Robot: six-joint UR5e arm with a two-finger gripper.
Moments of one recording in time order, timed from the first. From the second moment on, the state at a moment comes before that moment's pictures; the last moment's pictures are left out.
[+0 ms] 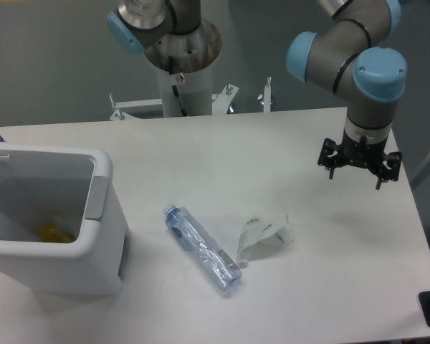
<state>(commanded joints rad) 2.77 -1.93 -1.60 -0.99 1.58 1.16</state>
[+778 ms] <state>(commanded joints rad) 2.74 -1.91 -1.72 -0.95 1.58 1.15</state>
